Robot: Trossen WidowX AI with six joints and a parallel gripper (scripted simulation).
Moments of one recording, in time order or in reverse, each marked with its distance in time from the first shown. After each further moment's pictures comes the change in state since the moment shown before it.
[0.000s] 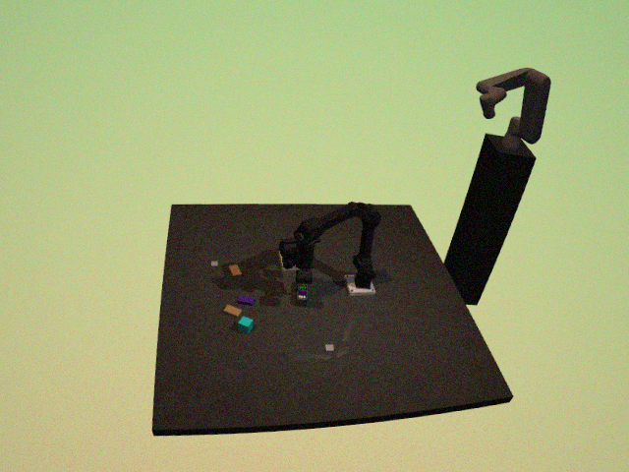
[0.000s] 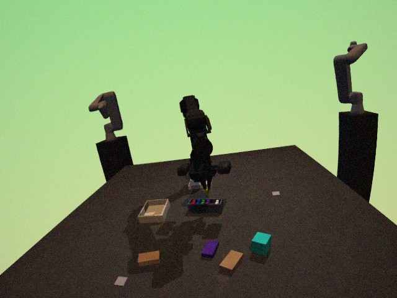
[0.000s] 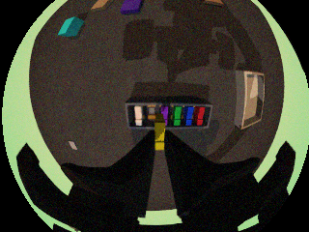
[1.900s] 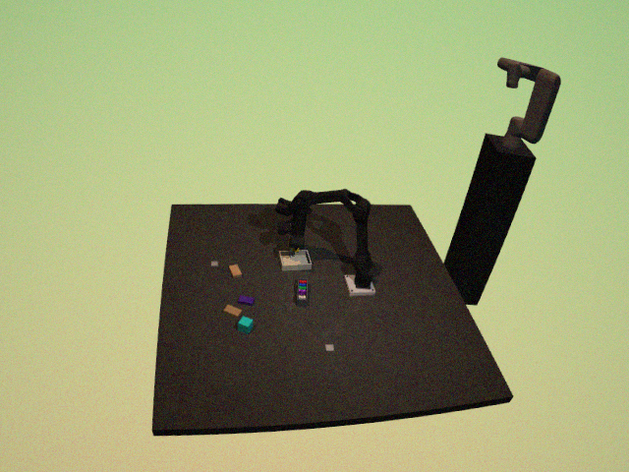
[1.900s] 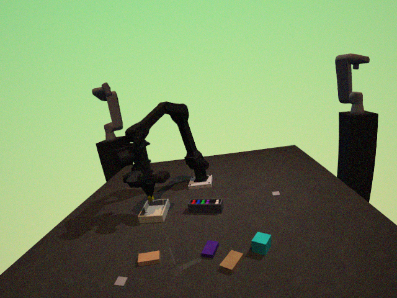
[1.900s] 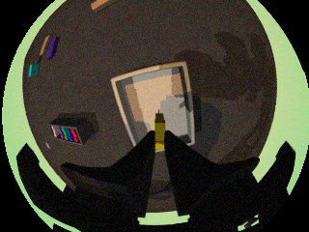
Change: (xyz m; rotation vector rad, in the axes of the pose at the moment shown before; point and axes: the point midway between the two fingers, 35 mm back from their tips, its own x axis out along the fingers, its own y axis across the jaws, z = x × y) arm 0.009 -0.229 0.034 0.007 -0.012 -0.021
